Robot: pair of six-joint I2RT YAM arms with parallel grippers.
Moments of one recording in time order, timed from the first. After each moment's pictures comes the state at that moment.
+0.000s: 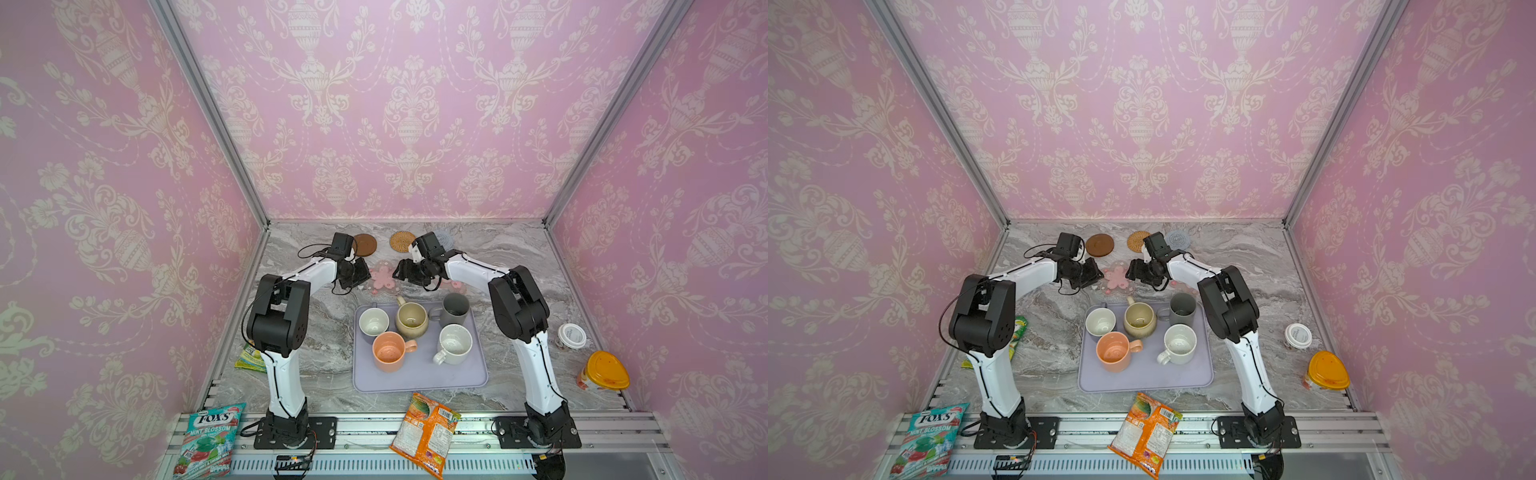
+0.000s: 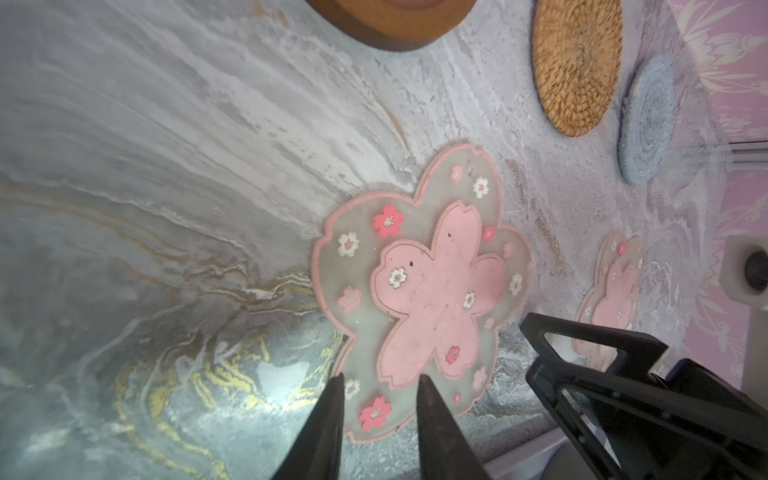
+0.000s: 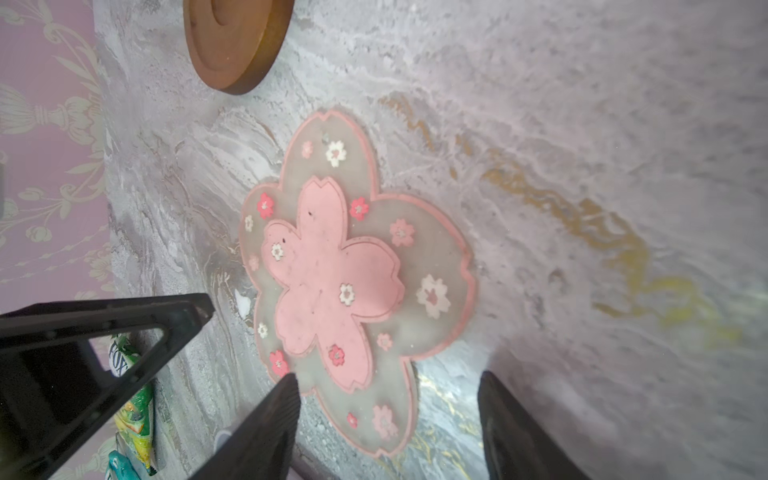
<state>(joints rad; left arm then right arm) -0.21 1.96 1.34 -0.41 0.32 -0.65 0.48 2.25 1.68 -0.37 -0.35 0.61</state>
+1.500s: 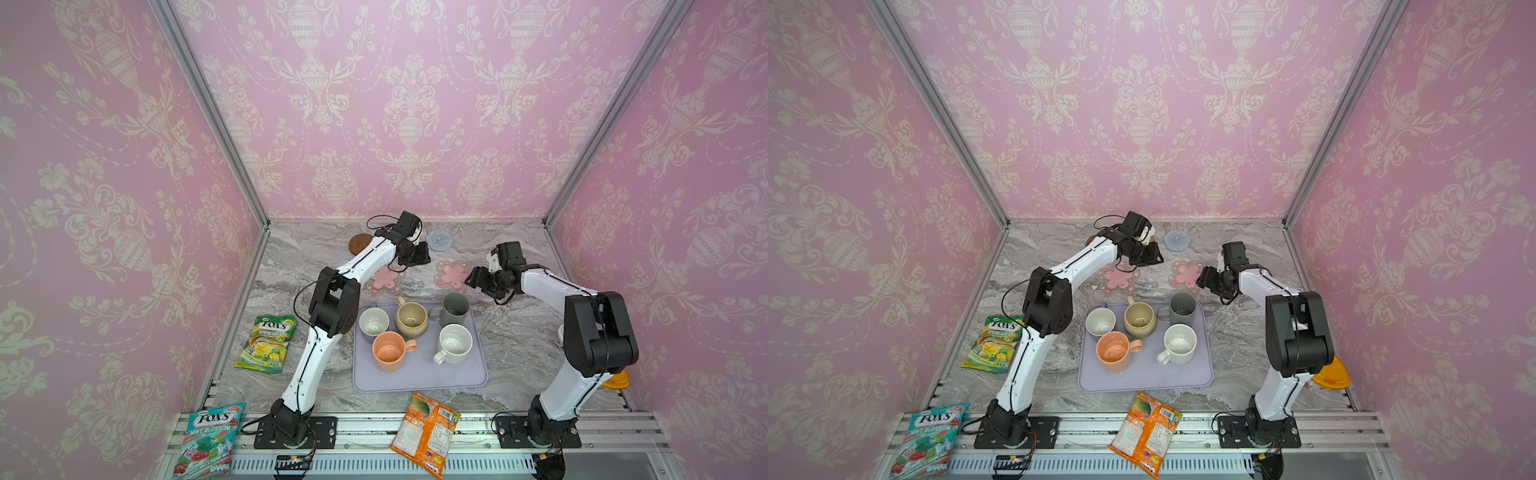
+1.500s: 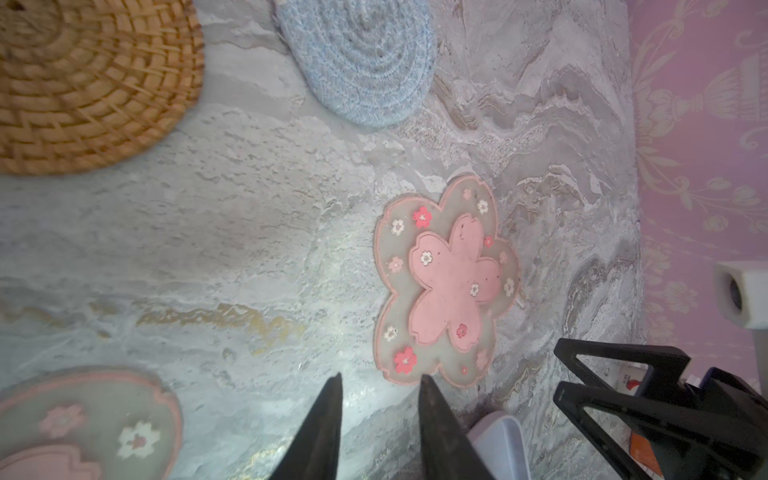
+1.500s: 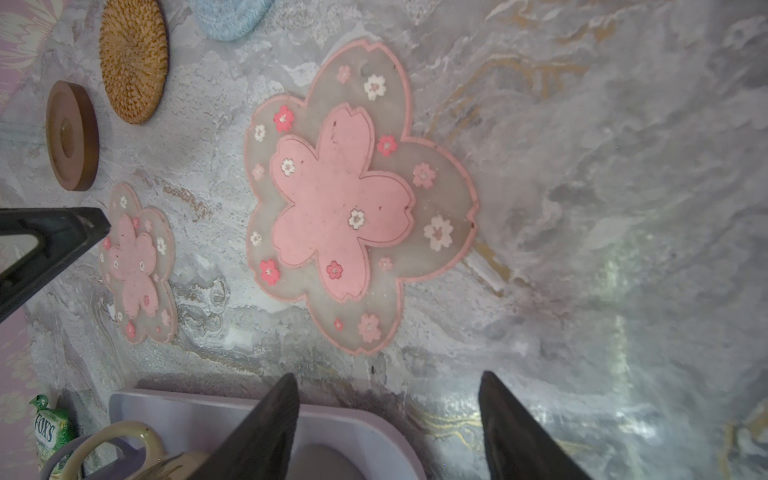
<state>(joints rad) -0.52 2.45 2.22 -0.72 0.35 -0.51 0.07 1.75 1.09 -0.38 -0.29 0.47</state>
